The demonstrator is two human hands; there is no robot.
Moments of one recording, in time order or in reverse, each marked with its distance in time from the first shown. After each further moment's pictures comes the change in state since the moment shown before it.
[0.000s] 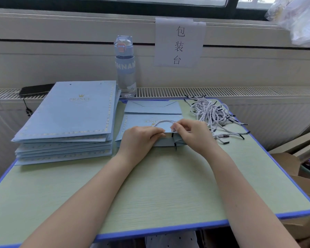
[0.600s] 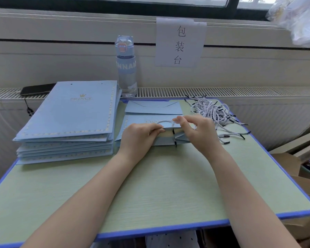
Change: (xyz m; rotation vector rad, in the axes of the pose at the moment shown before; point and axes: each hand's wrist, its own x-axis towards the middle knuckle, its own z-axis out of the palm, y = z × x) left_hand 0.003 0.003 -0.003 -0.041 0.067 -0.110; right_hand -0.002 -0.004 -0.003 -0.024 0.212 -0.183
